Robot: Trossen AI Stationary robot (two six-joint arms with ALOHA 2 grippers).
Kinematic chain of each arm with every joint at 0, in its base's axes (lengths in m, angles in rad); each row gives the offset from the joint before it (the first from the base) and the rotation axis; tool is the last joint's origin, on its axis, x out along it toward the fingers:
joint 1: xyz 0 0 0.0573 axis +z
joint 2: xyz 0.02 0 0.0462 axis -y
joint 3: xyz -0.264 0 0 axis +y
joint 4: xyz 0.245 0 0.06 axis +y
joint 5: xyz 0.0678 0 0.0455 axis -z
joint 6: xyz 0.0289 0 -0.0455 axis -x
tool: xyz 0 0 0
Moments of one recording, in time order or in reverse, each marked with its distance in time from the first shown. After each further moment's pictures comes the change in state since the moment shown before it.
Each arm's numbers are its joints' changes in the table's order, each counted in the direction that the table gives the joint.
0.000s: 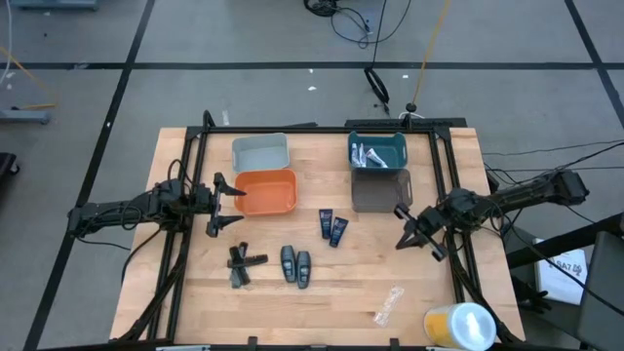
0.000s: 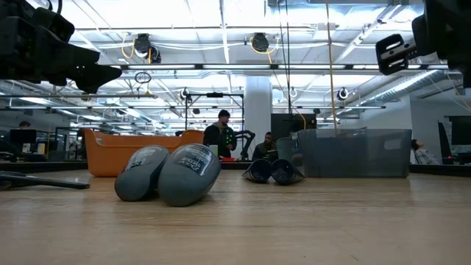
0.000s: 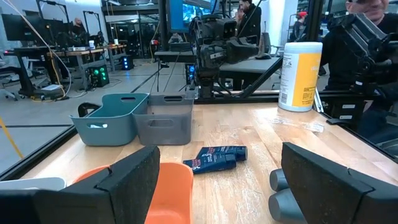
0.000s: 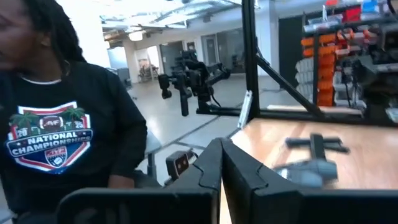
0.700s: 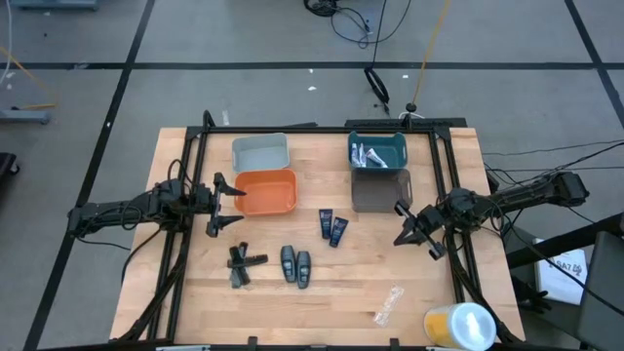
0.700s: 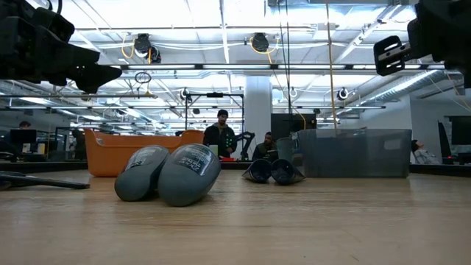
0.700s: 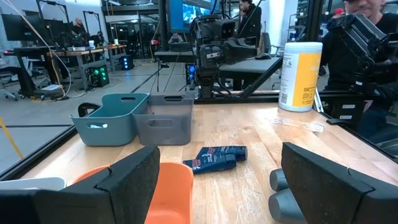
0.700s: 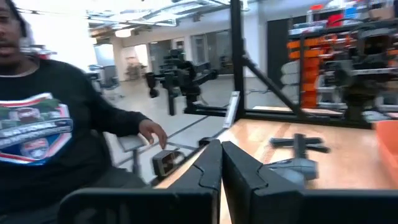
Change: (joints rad) left arm 0.000 0.000 0.000 0.000 0.000 0.000; right arm -0.010 0.017 0.001 0.018 0.049 0.042
